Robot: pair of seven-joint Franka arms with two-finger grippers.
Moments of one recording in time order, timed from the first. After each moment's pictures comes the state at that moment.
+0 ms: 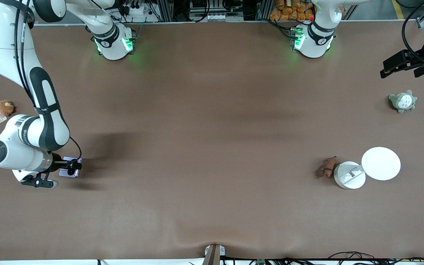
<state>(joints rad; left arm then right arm) 0.03 -0.05 -0.06 -1.52 -0.03 1.37 -0.08 -0.01 0.66 -0.14 -1.70 0.12 2.28 -0.09</state>
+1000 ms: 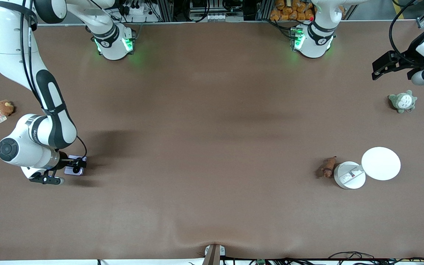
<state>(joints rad) 0.04 -0.08 -0.15 -1.57 0.02 1.44 -0.09 -0.02 0.67 -0.14 -1.75 0.12 2.33 -0.09</state>
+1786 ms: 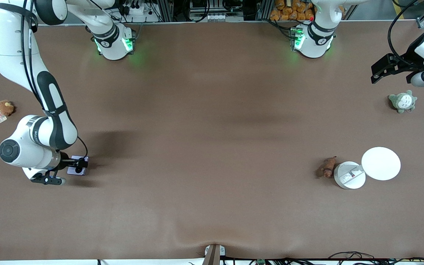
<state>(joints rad) 0.04 -0.09 -0.15 -1.60 0.02 1.49 -0.09 -0.02 0.68 -0.14 -1.70 0.12 2.27 -0.10</state>
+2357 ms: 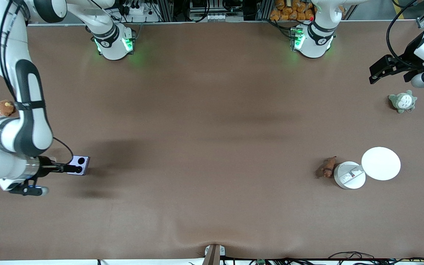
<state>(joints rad) 0.04 -0.09 -0.15 -1.61 0.00 1.49 -0.15 -0.01 0.66 -0.13 -1.35 0.17 1.86 -0.10</state>
